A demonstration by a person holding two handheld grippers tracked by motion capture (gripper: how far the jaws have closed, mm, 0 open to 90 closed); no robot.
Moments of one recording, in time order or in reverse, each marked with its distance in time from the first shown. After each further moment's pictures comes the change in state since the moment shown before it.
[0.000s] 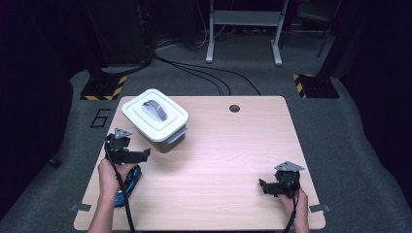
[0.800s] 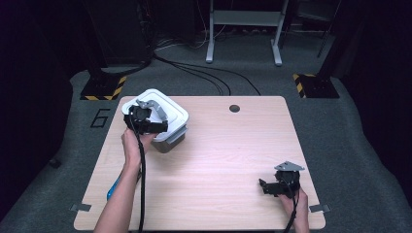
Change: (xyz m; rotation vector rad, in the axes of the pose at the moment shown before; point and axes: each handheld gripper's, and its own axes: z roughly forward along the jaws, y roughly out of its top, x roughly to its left) left arm -0.022 0.085 0.054 -0.049 0.099 0.034; right arm 0.000 0.000 0.000 -0.002 0.002 -0.001
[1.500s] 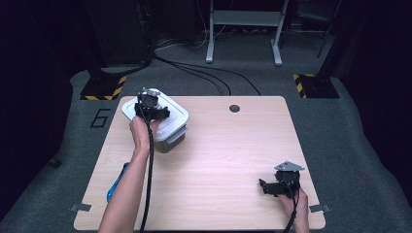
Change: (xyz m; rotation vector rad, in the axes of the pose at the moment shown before) left arm -0.005 0.027 0.033 -0.007 0.118 0.014; right arm 0.000 0.000 0.000 0.000 0.001 -0.001
